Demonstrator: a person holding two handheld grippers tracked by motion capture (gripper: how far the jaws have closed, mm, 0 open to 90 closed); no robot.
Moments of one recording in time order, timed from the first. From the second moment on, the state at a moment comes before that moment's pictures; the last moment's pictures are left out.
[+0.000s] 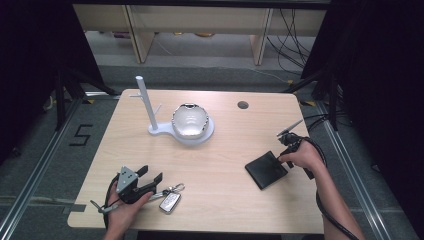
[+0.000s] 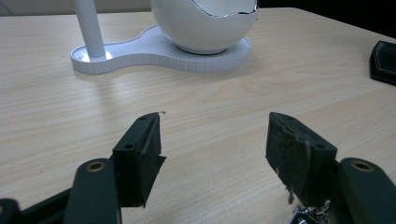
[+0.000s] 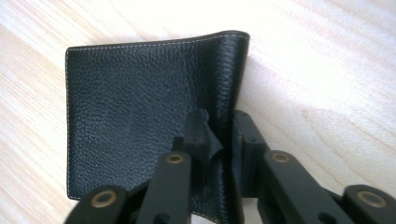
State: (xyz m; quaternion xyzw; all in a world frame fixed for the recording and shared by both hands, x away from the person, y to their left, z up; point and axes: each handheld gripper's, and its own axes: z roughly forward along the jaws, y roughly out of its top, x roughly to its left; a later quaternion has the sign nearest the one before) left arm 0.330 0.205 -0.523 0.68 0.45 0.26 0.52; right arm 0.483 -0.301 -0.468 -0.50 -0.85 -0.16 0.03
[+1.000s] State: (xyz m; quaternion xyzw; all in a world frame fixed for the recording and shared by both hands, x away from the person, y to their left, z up) left arm 0.330 0.204 -0.523 0.68 0.45 0.26 0.52; right arm 0.450 -0.269 -0.379 -0.36 -0.90 -0.17 -0.14
